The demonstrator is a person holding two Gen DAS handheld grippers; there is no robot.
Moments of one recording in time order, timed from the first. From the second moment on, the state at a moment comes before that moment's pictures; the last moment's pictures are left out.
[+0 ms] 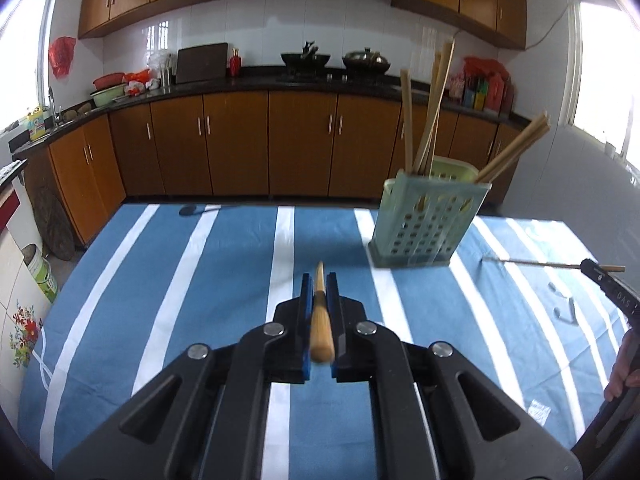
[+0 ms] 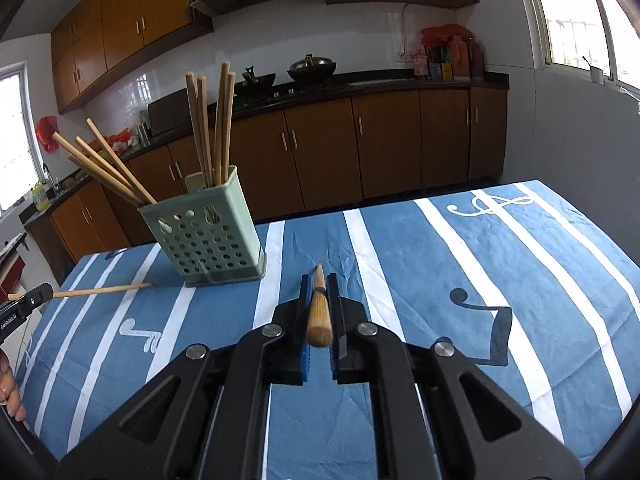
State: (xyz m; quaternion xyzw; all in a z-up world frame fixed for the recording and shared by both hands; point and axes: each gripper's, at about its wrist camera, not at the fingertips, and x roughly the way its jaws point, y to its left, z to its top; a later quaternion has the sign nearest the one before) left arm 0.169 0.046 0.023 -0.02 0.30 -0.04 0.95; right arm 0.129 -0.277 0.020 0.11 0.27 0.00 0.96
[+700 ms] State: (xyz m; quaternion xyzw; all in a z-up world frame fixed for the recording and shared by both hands) left arm 0.162 0.009 0.131 -0.04 0.20 -0.14 0.97; right arm 0.130 -0.272 0.122 0.16 0.16 0.09 0.97
